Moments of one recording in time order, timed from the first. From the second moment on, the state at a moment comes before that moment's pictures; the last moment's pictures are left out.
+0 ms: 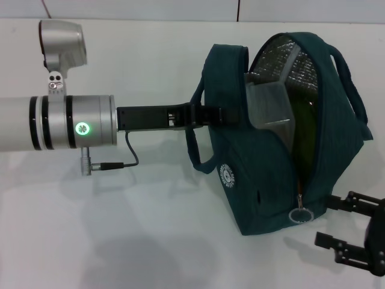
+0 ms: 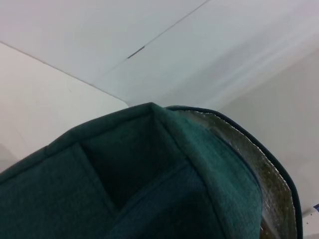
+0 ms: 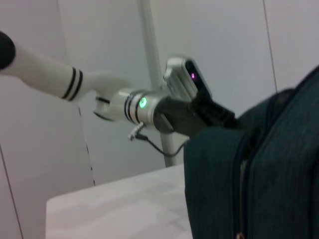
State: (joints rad) left arm -0.60 -2.09 0.99 0.54 1.68 1.53 -2.08; right arm 0.21 1.98 -1.17 -0.47 -1.45 -1.66 0.88
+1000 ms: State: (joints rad) left arm -0.60 -2.09 0.99 0.54 1.68 1.52 -2.08; right arm 0.31 2.01 -1.17 -0.39 -1.47 -1.55 0.88
